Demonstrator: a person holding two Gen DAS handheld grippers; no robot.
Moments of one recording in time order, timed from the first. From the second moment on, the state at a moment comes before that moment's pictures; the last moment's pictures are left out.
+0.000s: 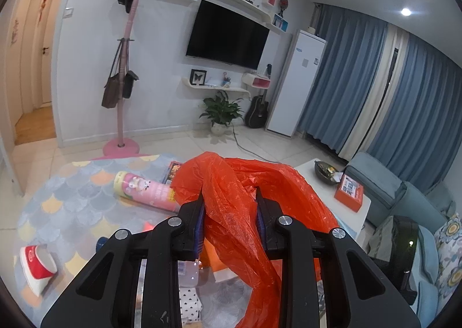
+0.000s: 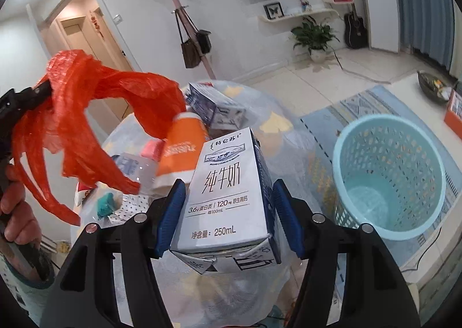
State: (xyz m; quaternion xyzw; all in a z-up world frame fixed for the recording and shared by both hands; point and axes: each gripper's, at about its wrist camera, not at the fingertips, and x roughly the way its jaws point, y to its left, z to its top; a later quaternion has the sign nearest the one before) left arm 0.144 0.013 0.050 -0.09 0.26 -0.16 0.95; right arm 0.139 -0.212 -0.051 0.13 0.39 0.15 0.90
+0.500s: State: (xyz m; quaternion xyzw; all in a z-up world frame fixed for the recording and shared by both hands) left arm 0.126 0.037 0.061 -0.10 0.24 -0.15 0.95; right arm 0.133 -0.204 -0.023 0.10 0.36 0.14 0.92
